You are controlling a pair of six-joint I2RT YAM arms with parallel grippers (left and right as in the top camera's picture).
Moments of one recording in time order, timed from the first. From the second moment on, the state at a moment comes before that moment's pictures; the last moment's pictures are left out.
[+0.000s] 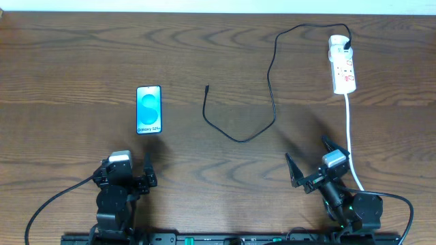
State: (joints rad) left arm -0.11 0.01 0.15 -0.55 -0.20 -0.09; right arm 0.05 0.01 0.04 -0.11 -0.42 -0.06
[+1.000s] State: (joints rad) left arm -0.11 0.01 0.15 -0.51 -0.17 -0.09; right arm 0.05 0.01 0.04 -0.10 -0.41 -0.06
